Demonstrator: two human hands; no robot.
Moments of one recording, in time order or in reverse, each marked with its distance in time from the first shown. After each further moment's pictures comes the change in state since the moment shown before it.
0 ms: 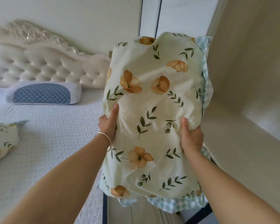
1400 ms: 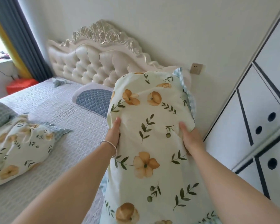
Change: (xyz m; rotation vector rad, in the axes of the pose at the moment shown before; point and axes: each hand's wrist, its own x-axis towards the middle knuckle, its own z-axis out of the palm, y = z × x) left_hand 0.599 0.040 -0.027 -0.217 0.491 -0.182; right_hand 0.420 -0.014 0.649 -0.178 -0.922 0.004
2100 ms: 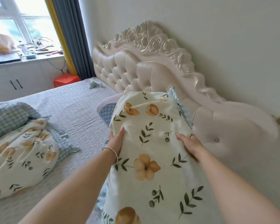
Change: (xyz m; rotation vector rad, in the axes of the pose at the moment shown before) left_hand 0.360 0.114 -0.001 0.047 0.450 0.040; right_hand 0.407 -0.140 0.228 -0.109 -0.578 0.003
